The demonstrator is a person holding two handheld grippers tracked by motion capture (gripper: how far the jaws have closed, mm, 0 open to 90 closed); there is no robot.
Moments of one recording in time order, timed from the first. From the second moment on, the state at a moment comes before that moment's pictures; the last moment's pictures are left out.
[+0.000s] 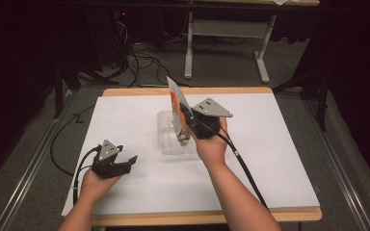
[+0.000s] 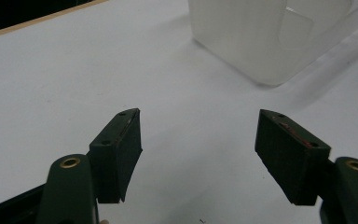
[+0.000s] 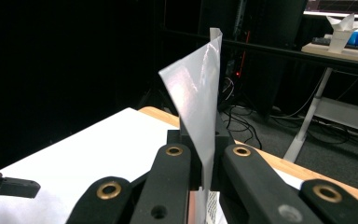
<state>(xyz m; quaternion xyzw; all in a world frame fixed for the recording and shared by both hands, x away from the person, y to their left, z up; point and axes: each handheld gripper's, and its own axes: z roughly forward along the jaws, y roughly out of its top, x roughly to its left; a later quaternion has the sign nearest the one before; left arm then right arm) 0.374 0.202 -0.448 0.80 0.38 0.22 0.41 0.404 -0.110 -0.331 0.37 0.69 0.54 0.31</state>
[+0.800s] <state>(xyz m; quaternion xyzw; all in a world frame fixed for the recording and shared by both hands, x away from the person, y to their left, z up) 0.374 0.201 -0.449 0.80 0.38 0.22 0.41 0.438 -0.086 -0.359 0.37 0.71 0.51 0.31</state>
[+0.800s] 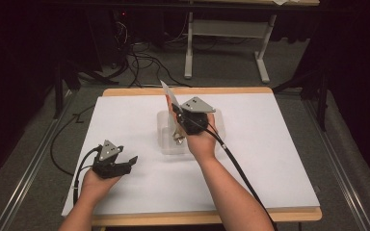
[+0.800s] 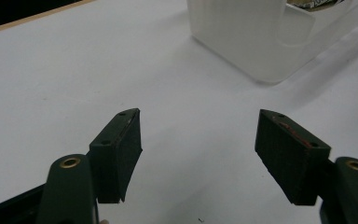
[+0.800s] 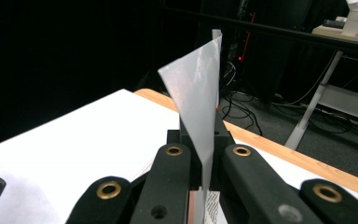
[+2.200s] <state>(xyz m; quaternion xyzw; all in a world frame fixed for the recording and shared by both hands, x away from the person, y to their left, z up) 0.374 0.201 -0.450 0.80 0.38 0.22 0.41 0.416 -0.092 -0.396 0.37 0.72 0.51 0.29</state>
